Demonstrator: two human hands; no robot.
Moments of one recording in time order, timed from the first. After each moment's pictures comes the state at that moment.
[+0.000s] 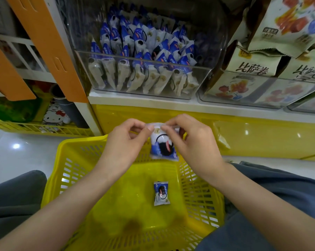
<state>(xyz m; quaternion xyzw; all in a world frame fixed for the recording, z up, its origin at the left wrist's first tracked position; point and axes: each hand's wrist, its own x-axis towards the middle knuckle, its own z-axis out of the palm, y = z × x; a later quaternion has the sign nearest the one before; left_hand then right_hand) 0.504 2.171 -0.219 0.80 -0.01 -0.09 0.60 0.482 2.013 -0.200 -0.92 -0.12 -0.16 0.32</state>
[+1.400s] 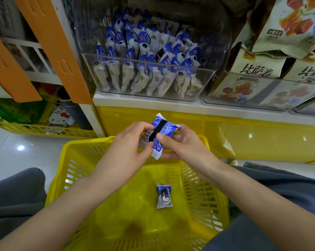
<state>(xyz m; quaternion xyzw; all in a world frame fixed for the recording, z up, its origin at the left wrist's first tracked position) 0.496 2.184 -0.224 0.89 -0.17 -0.01 0.42 0.485 2.032 -0.207 -0.66 0.12 0.17 0.72</state>
